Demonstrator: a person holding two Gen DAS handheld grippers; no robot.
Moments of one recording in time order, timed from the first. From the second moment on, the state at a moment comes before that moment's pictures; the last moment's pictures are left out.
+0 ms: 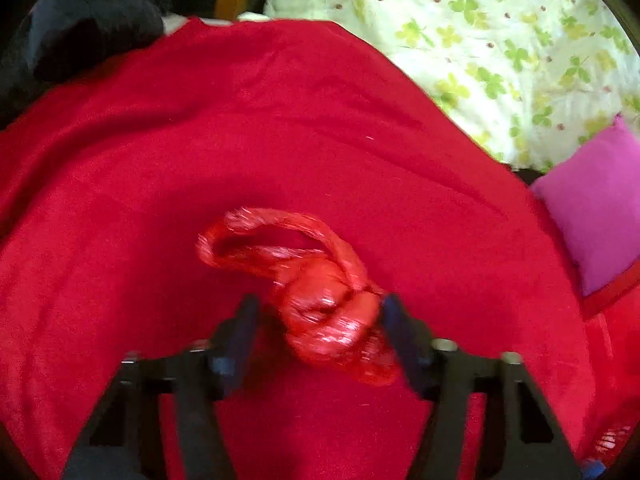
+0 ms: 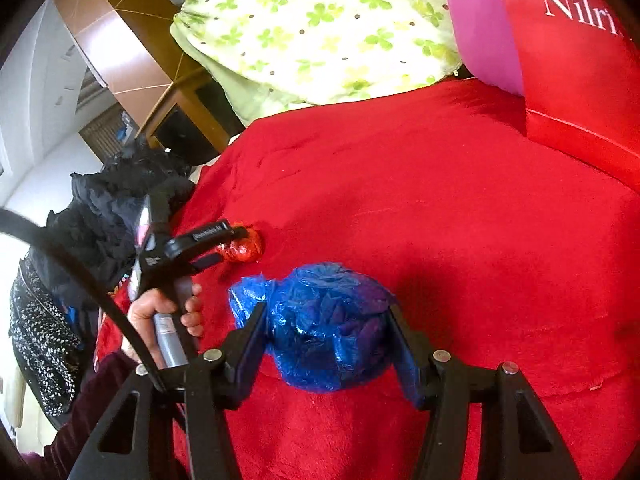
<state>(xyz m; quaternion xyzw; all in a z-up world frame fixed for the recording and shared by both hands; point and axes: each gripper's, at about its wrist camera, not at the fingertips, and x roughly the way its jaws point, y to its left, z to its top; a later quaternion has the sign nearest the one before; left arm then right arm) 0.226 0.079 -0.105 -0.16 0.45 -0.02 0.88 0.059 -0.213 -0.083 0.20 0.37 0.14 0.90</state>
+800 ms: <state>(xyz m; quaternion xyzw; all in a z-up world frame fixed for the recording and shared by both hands) 0.069 -0.009 0.025 0.04 0.27 -0.04 0.96 0.005 -0.255 -0.025 0.21 0.23 0.07 0.95</state>
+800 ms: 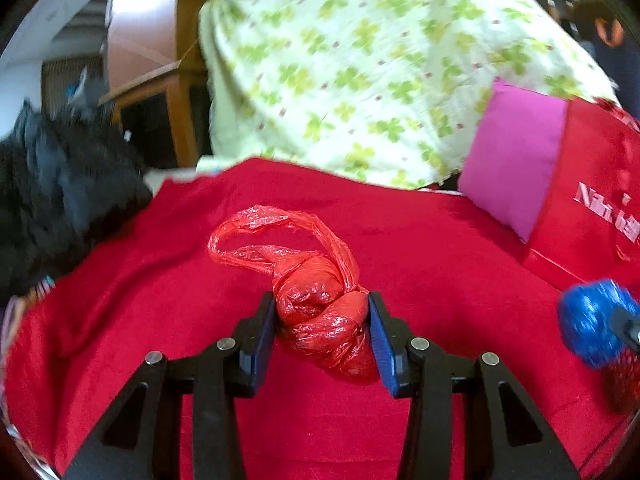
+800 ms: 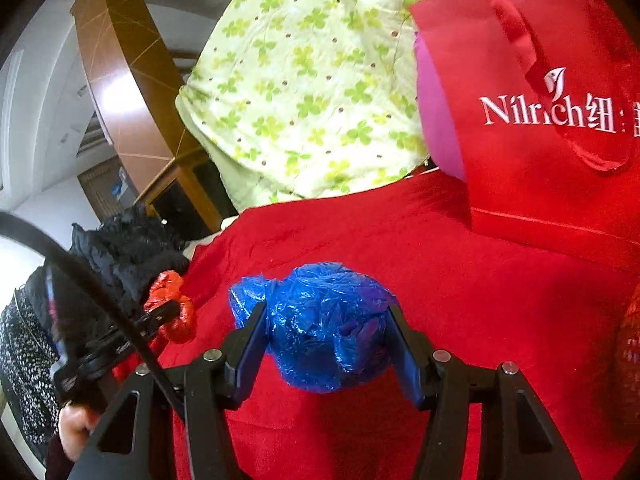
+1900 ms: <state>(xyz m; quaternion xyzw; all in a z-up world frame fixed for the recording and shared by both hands) 0.012 -0.097 0.031 0.13 0.26 -0.15 0.94 -0.015 -0.311 -0.009 0.25 0.20 0.05 0.94</state>
